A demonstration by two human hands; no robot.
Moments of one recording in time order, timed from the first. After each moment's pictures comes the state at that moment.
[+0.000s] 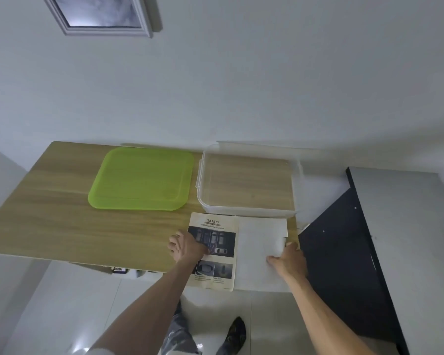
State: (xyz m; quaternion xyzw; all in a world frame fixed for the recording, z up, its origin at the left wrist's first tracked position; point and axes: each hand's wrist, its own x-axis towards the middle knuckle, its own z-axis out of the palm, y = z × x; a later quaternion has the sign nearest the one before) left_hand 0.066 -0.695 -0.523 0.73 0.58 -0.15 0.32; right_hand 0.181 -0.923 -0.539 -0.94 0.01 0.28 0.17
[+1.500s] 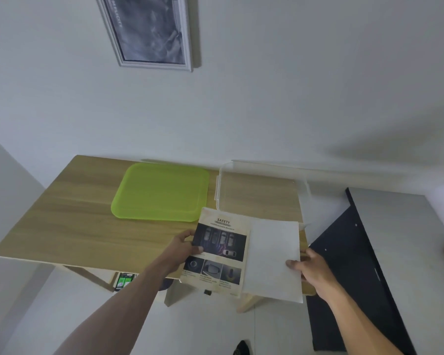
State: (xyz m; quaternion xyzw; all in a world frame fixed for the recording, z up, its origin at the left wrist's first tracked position) left_hand -0.009 -0.615 -0.482 0.58 0.37 -0.07 0.72; right_hand 0.154 -0.938 -0.467 -0.78 0.03 0.35 0.51
